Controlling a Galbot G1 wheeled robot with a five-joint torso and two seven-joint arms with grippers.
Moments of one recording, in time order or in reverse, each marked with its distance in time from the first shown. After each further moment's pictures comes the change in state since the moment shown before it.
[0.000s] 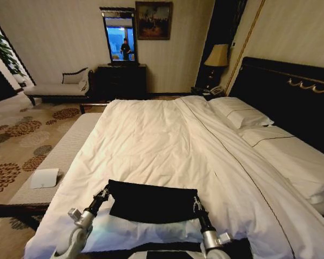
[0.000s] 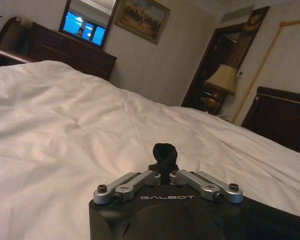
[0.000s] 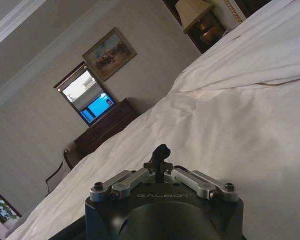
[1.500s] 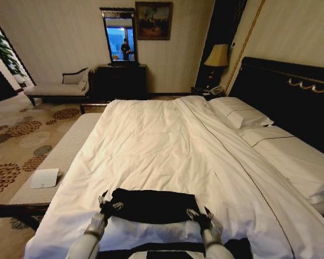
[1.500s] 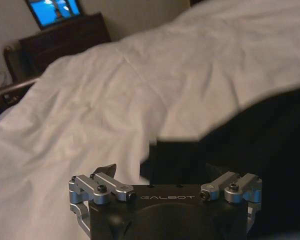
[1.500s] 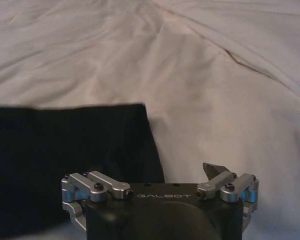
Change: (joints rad) left arm 0.197 0.006 0.076 -0.260 0.743 0.222 -0.389; right arm -0.102 -0.204 -0.112 0.268 -0.422 -0.538 0.719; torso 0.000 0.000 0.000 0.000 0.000
